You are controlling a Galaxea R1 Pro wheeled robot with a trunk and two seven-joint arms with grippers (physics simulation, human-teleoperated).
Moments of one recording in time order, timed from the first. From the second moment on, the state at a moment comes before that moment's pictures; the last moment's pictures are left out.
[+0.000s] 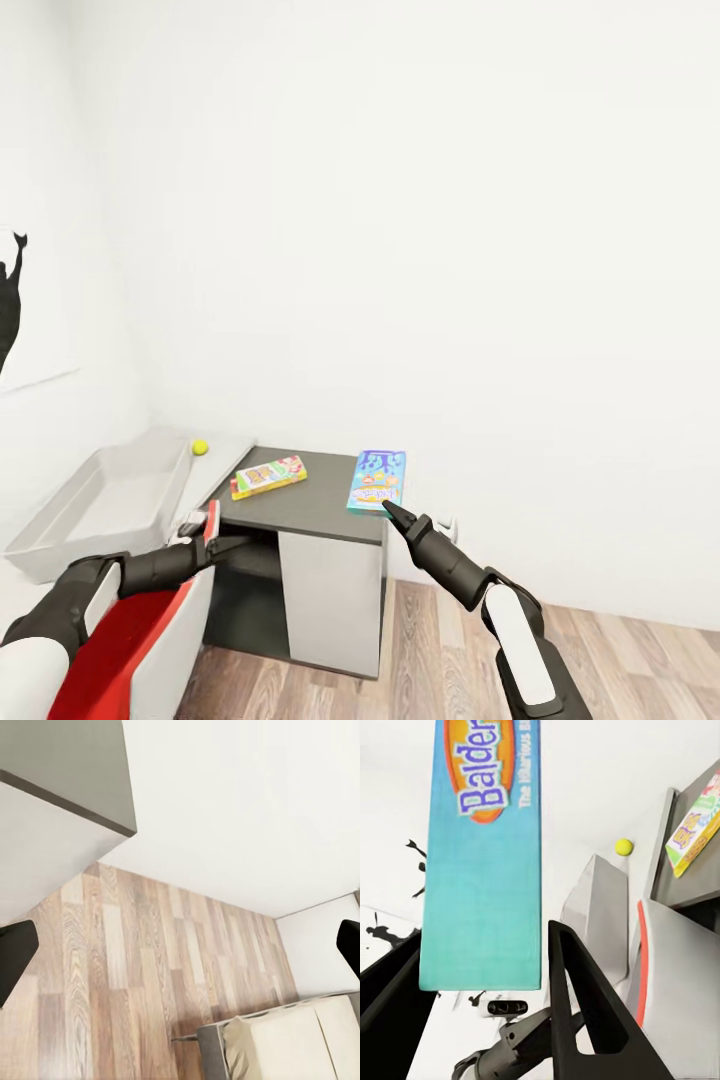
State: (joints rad) left arm -0.63 0.27 0.26 -0.55 0.10 0.68 -1.06; right arm -0.29 0.17 -0.10 -1.23 -0.90 0.67 0.39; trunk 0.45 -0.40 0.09
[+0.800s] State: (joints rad) left arm -0.63 0.27 0.26 -0.55 0.10 0.68 -1.06; right arm -0.29 0.17 -0.09 -1.23 -0.90 0.67 0.39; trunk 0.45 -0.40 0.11
